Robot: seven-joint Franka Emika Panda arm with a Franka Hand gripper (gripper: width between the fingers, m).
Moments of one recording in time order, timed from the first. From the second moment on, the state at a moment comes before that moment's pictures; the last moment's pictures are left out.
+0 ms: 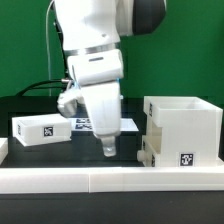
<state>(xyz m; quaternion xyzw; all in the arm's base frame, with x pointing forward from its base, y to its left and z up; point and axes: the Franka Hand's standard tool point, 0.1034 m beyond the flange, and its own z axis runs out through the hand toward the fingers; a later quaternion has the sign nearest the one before) 0.581 -0.032 0.043 -0.71 -0.70 -0.07 0.05</state>
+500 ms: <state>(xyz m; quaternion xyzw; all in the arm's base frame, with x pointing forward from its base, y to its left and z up) 0.523 -0.056 0.055 -0.75 -0.66 -0.05 0.05</state>
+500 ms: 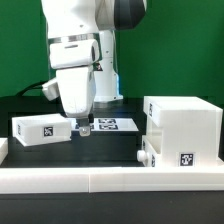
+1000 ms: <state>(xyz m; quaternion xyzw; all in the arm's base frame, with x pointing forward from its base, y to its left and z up) 0.524 -0.055 0.054 -0.81 -0.58 -0.05 0.06</state>
